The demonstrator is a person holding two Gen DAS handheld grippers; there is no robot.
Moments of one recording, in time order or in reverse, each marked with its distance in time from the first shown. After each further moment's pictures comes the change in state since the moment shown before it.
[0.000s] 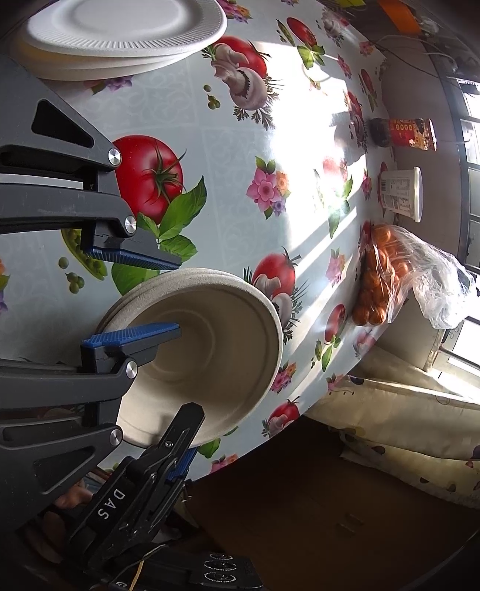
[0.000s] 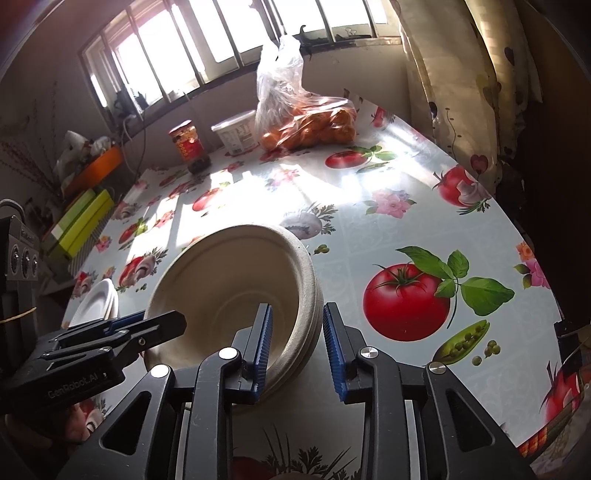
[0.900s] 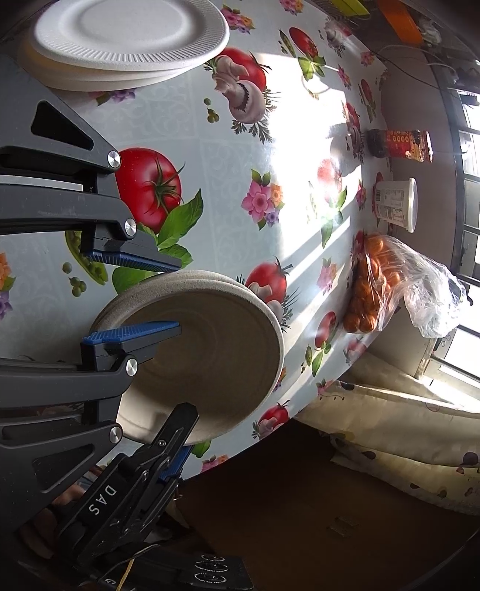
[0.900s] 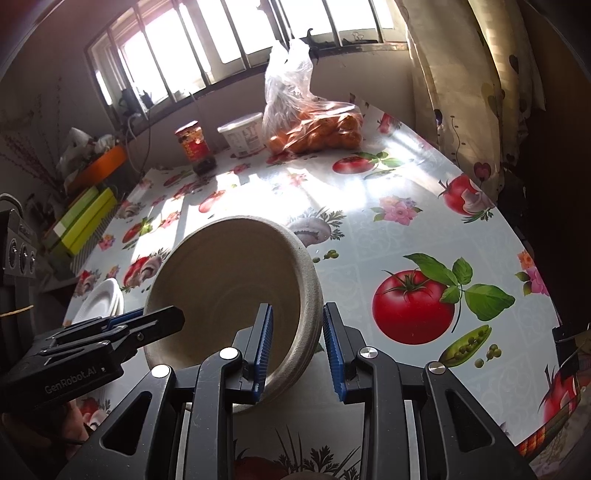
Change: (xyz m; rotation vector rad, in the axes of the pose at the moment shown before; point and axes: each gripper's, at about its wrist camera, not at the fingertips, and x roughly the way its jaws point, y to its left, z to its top) left arm -0.013 0.003 0.003 -0.029 -0.023 0.014; right arm -0.003 0.005 0.002 -0.019 -0.009 0.008
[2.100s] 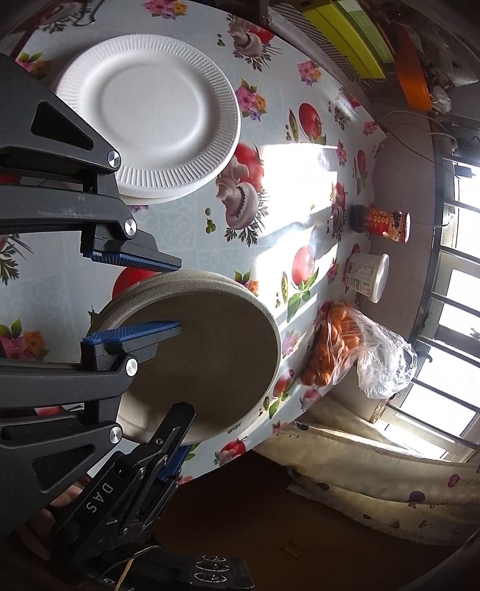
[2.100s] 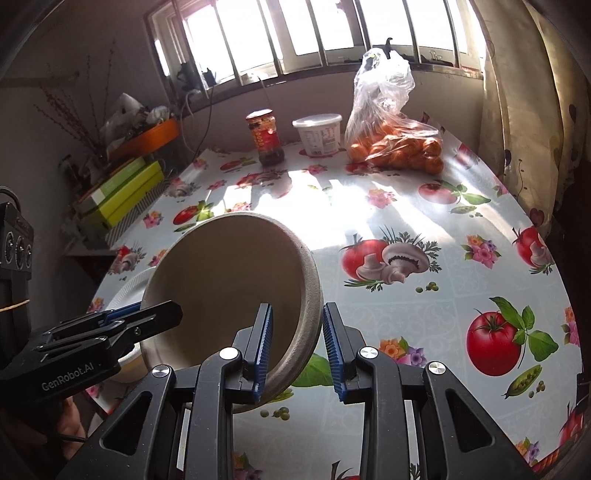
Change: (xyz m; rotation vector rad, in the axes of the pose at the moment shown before) left arm -0.068 0.063 -0.011 -0.121 -0.111 0.104; right arm 0.007 0.094 0.016 -0.173 0.021 0.103
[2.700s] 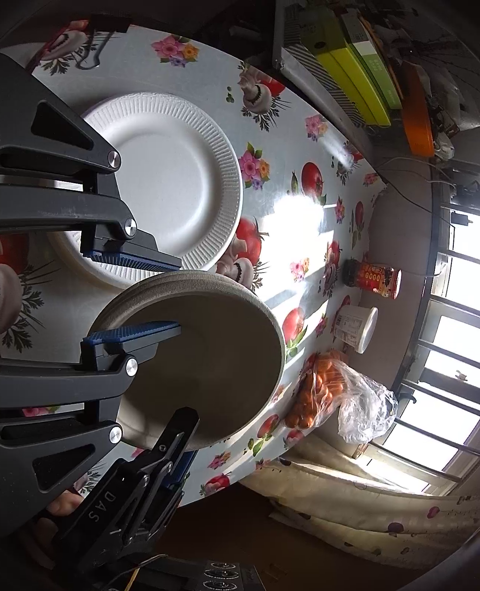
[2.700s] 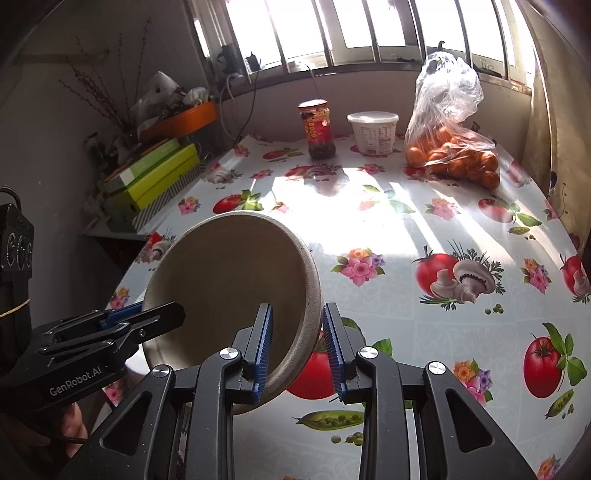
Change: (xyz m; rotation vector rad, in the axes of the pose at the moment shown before) left arm -0.023 0.054 -0.003 -0.062 -0.029 0.109; right arm 0.030 0.058 0.012 -0.084 0.032 0.088
